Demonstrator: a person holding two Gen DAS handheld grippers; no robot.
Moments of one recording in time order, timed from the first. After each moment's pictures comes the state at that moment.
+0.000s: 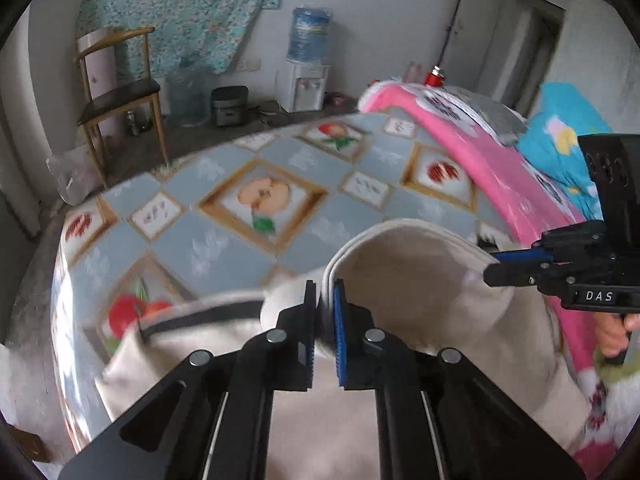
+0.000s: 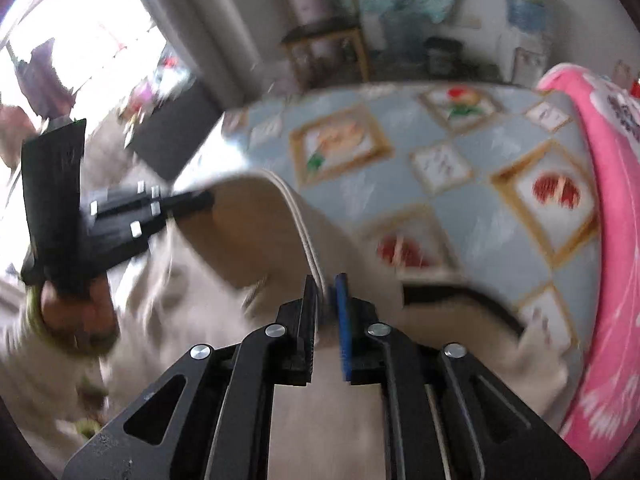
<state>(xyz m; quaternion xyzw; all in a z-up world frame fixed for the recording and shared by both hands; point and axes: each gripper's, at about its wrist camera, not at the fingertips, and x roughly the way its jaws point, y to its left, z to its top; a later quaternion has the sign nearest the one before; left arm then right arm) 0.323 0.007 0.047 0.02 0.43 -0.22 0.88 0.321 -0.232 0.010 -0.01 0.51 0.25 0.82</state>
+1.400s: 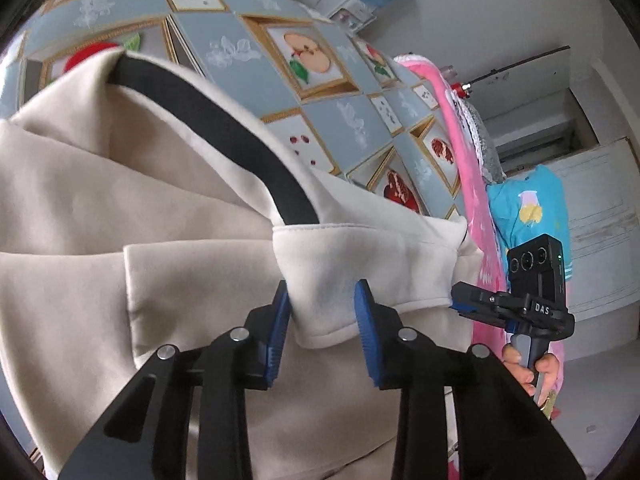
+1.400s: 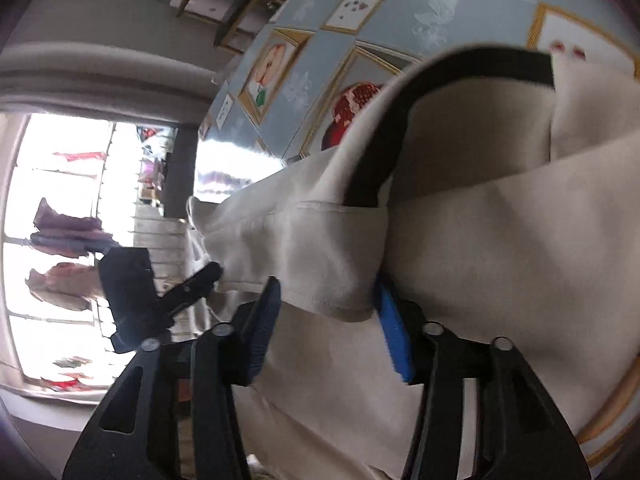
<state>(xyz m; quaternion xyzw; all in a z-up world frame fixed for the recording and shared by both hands) 0.315 0.060 -0.040 -0.26 0.57 -0.24 0.74 0.321 -0.287 -0.077 0.31 0.62 0.21 0.69</state>
